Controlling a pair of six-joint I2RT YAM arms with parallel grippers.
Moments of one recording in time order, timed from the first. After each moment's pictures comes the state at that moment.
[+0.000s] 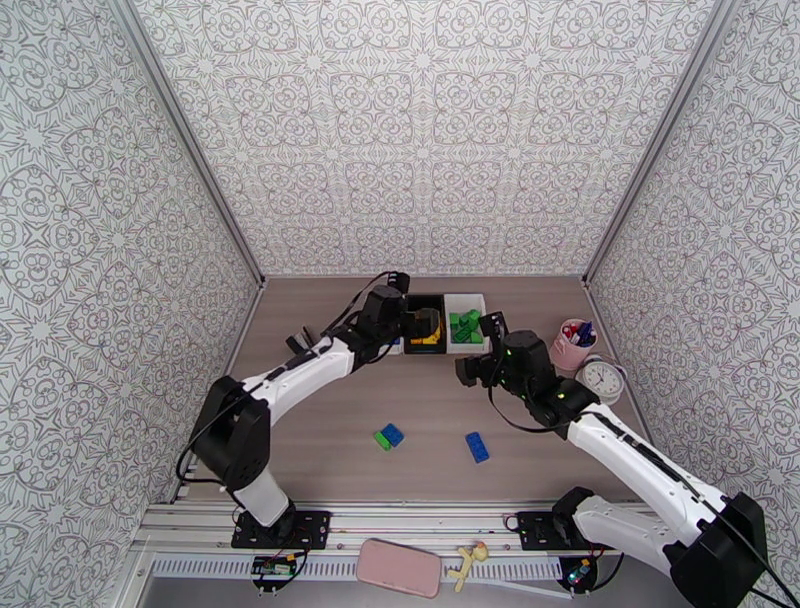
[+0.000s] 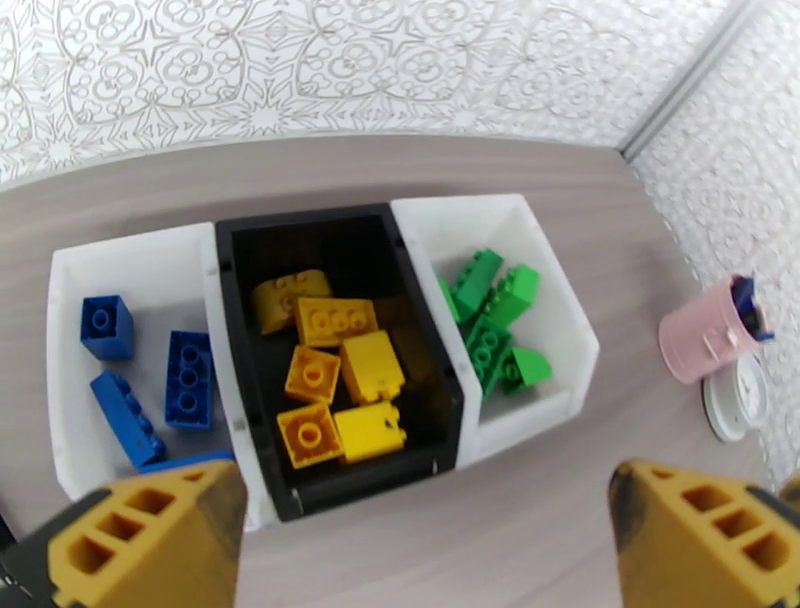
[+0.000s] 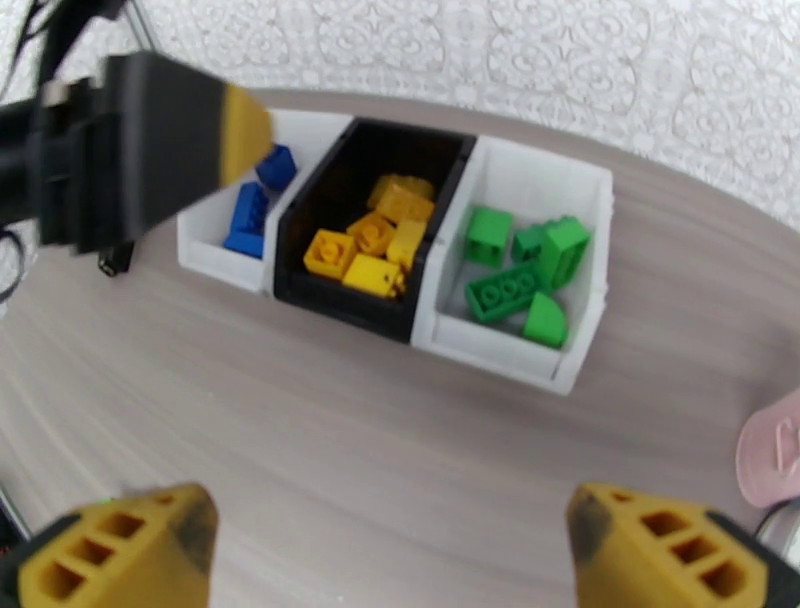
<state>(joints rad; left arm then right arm) -0.61 1.61 1.19 -0.09 0.00 -0.40 0.56 1.09 0.85 -0.38 0.08 0.22</state>
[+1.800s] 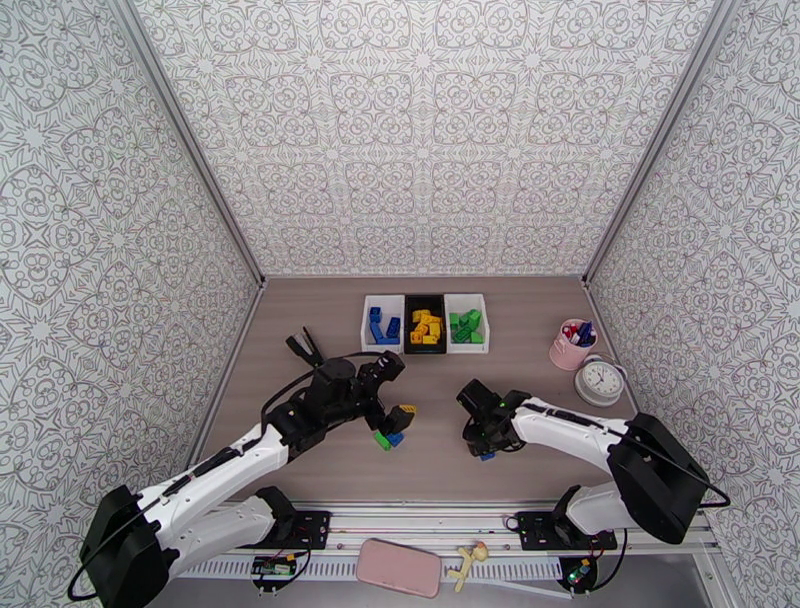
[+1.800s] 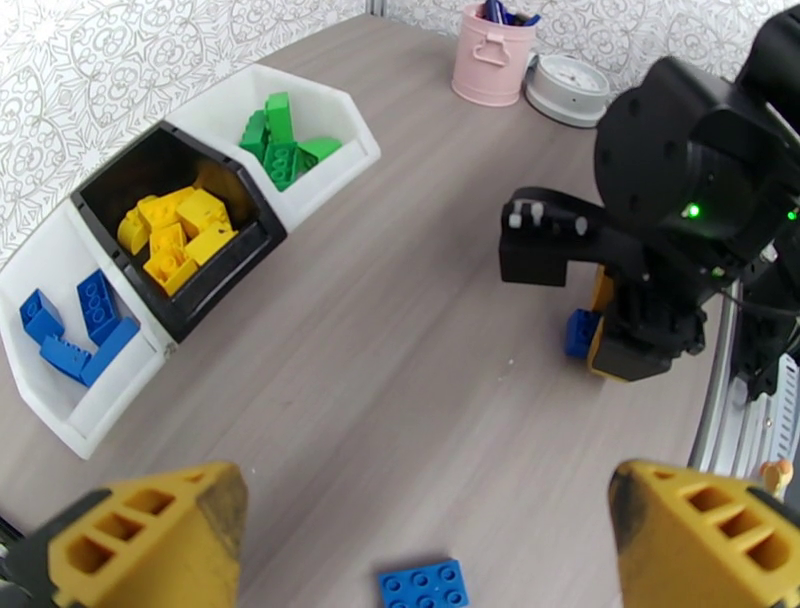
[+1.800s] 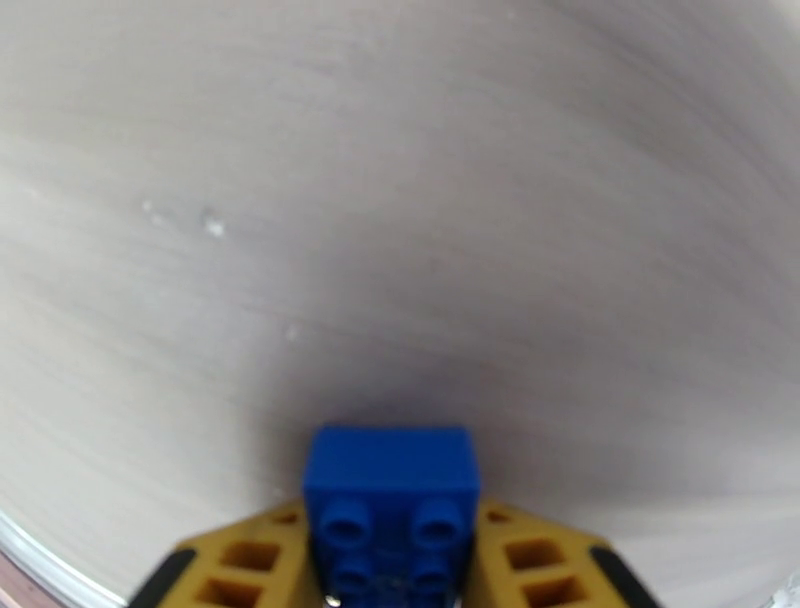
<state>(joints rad) -0.70 1.05 0.65 -0.12 0.29 0.06 0.75 1.43 0.72 -0.69 0.06 0.46</state>
